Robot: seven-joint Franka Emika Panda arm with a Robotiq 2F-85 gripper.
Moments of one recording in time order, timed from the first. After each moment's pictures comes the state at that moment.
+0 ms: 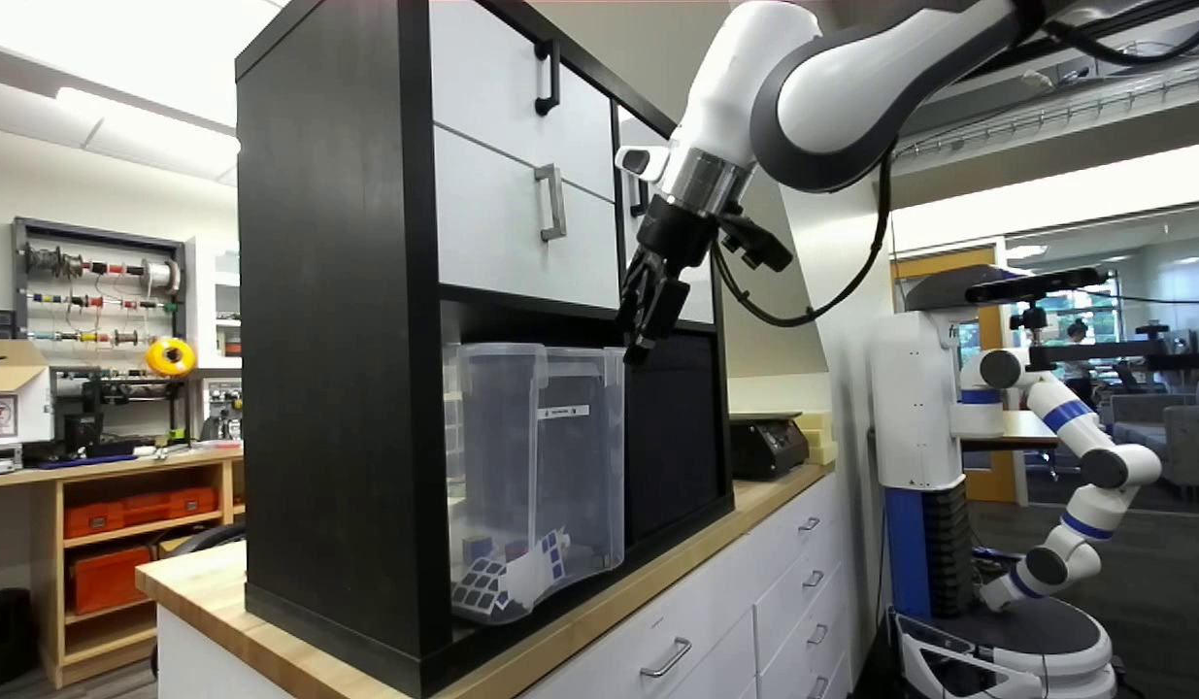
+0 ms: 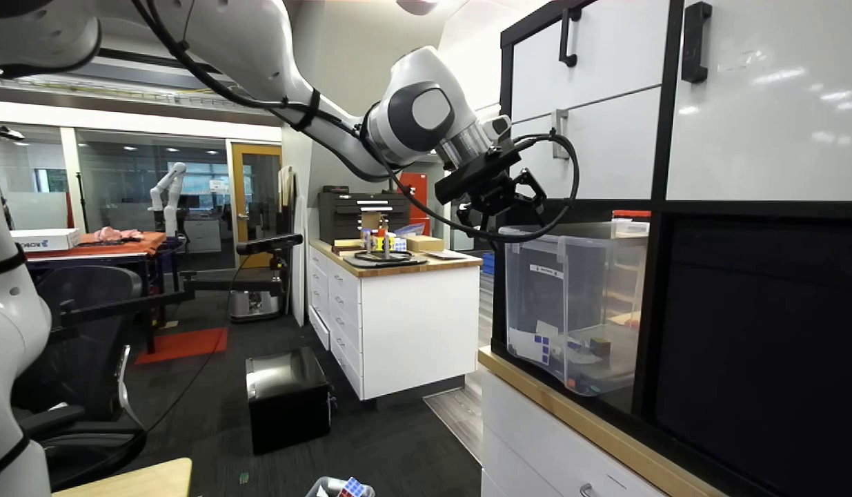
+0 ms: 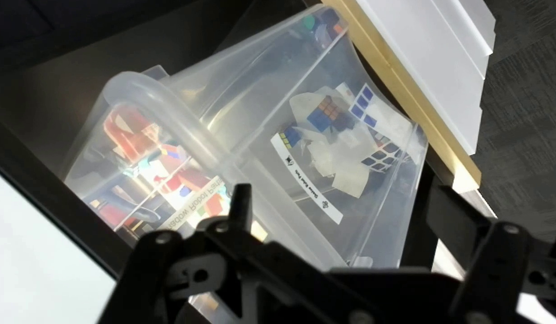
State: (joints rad) arm 0.05 -0.03 0.00 -2.00 -0.28 2.60 -0.56
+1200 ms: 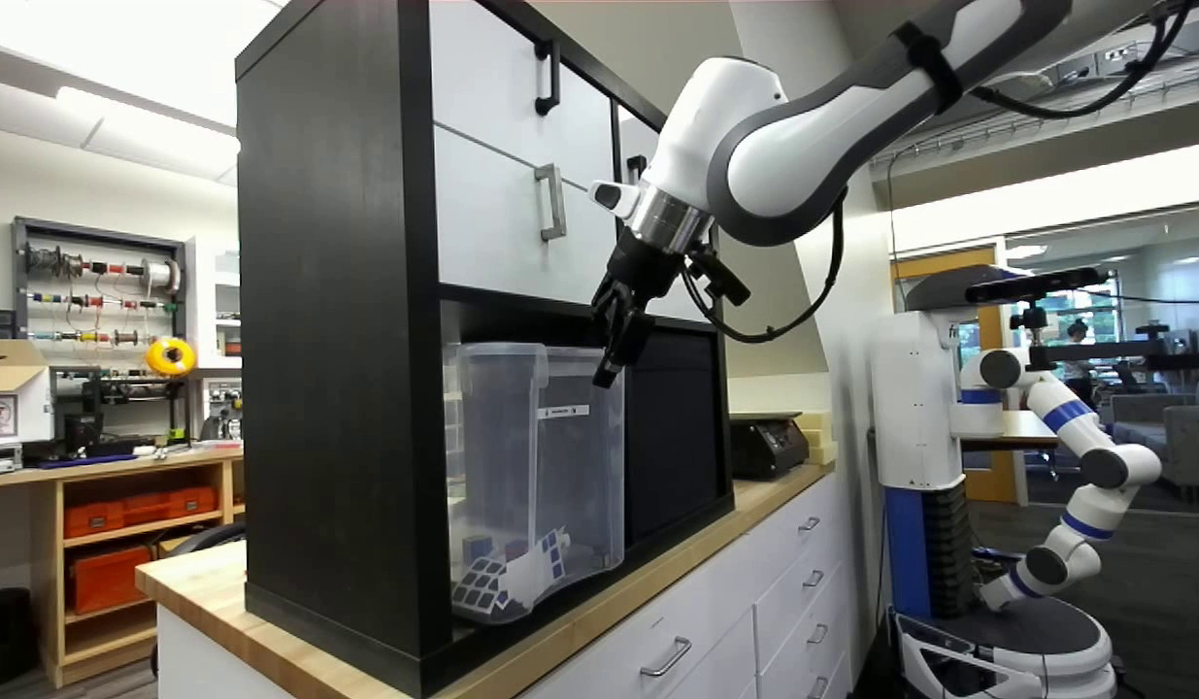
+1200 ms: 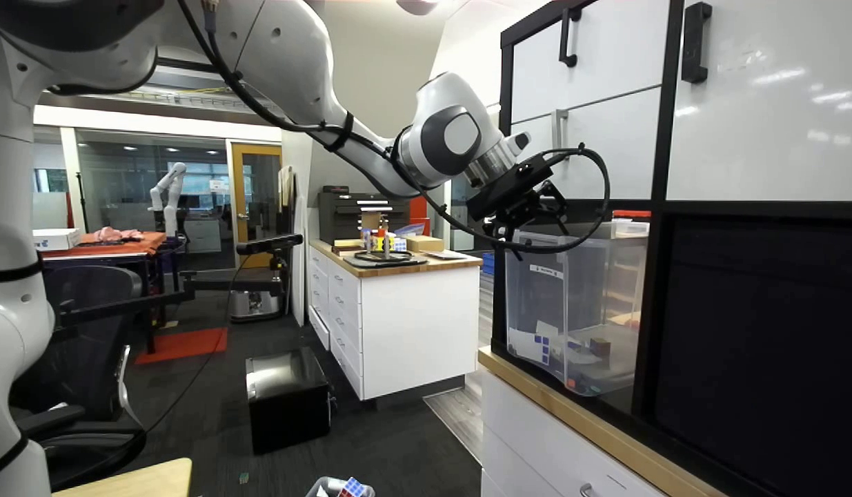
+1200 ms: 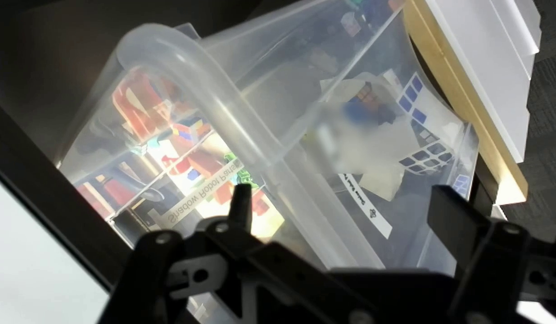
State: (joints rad) arm 0.02 0.12 0.01 -1.89 -0.30 2.70 -0.63
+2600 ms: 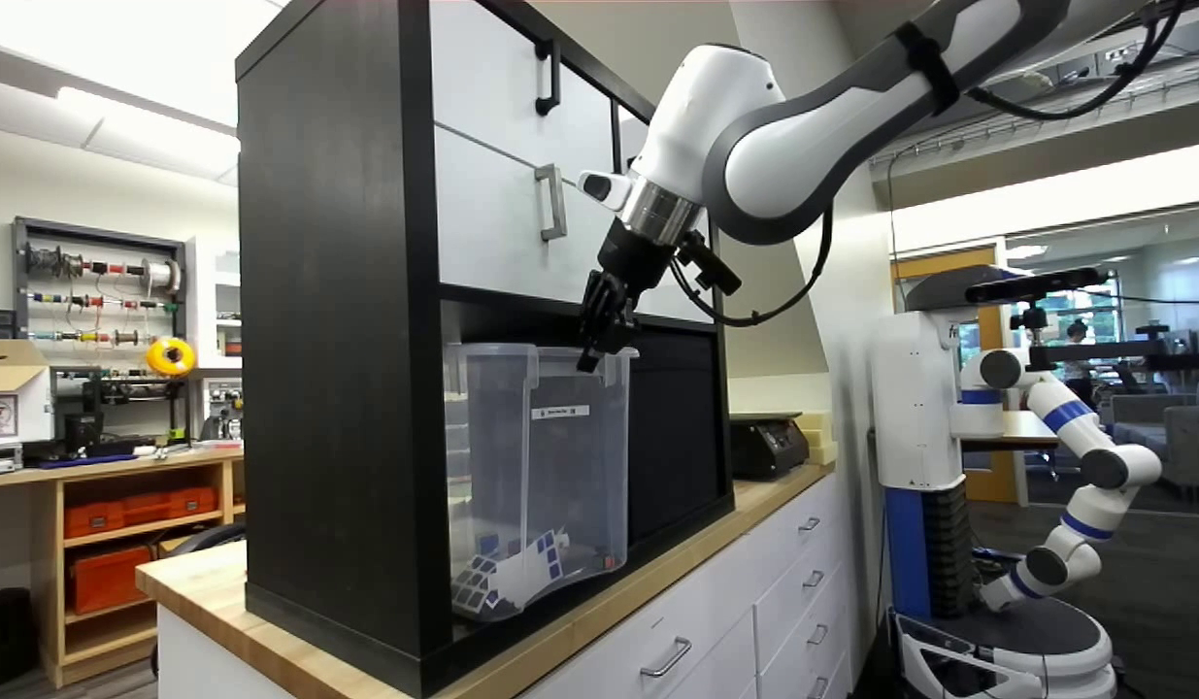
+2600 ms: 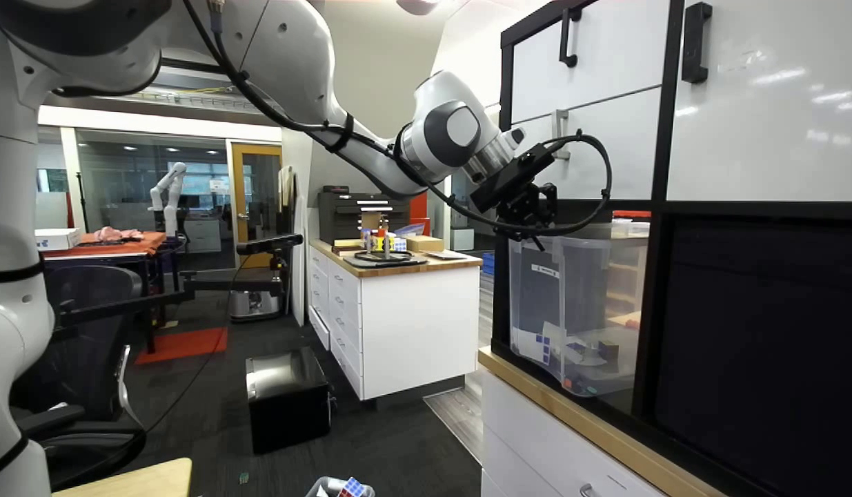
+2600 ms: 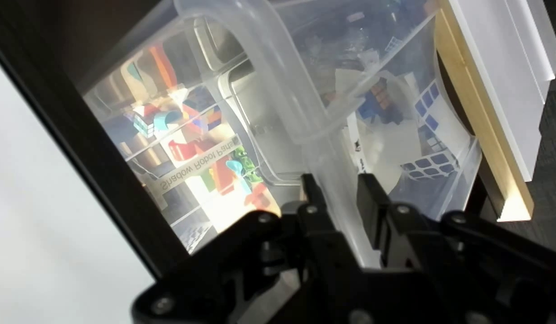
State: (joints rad) arm 0.03 0.13 0.02 -1.85 -0.39 2.69 -0.65
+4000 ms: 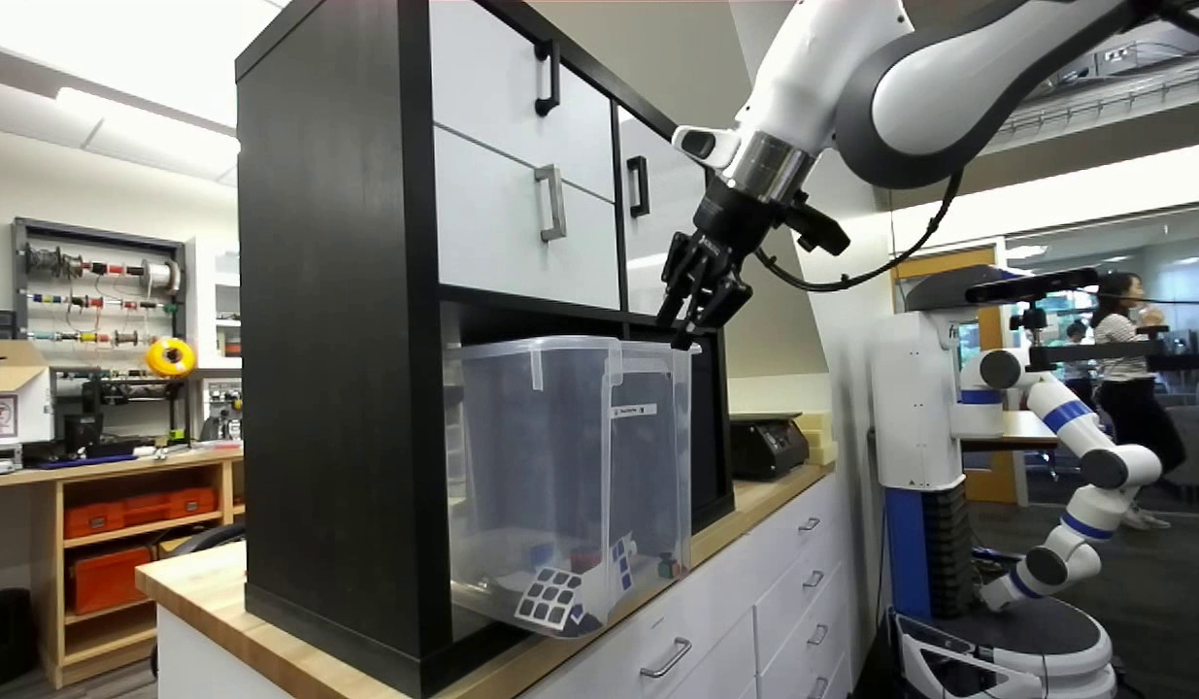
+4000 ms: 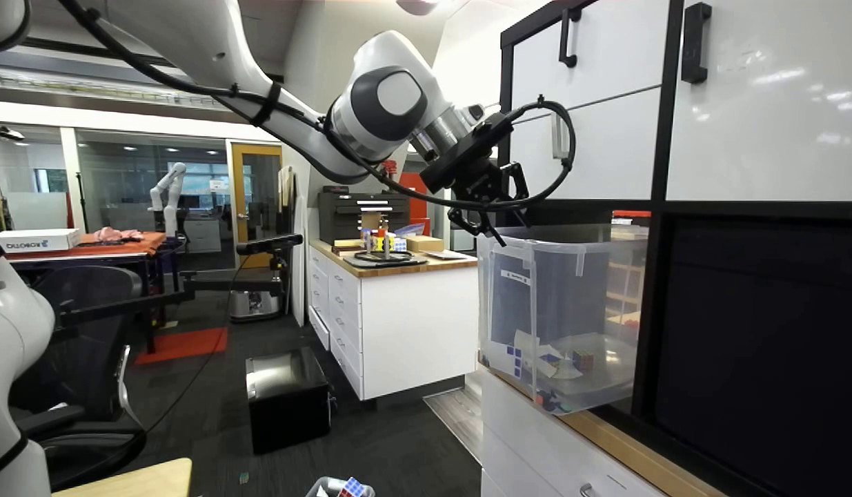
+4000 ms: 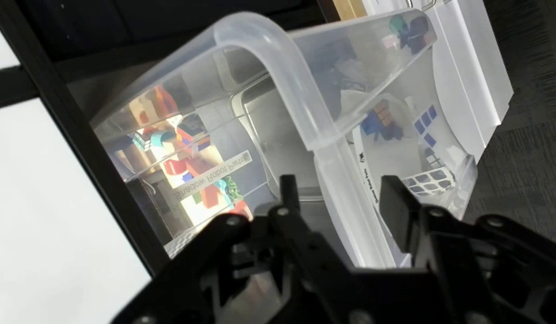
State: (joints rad) arm 0.02 -0.20 -0.02 -2.19 -0.38 2.68 -0.74
